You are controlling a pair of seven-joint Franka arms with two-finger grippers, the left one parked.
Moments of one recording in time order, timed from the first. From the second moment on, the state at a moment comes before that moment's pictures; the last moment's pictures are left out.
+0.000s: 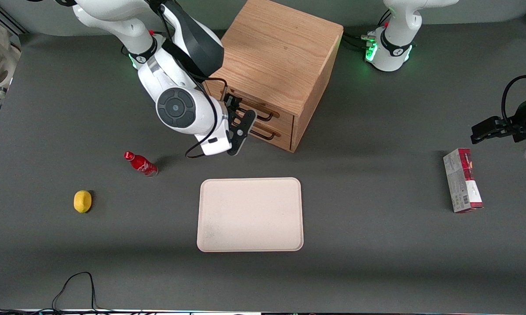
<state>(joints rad) 0.47 0.45 0.17 -1.39 0.25 1.57 -0.41</state>
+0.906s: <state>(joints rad) 0.50 0.48 0.18 -1.40 0.25 1.56 -0.41</state>
